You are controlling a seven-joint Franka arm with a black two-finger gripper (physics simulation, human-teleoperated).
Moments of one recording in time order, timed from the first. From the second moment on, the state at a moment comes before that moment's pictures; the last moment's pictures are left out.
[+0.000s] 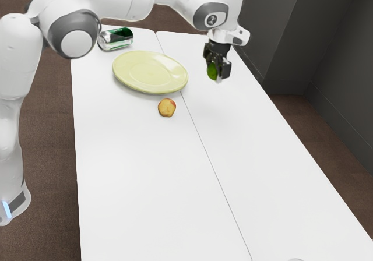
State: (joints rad) arm 0.03 0.28 0.23 -1.47 -0.06 1.89 0.09
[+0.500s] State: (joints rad) arm 0.26 0.35 0.35 -1.42 -0.10 1.89 0.12
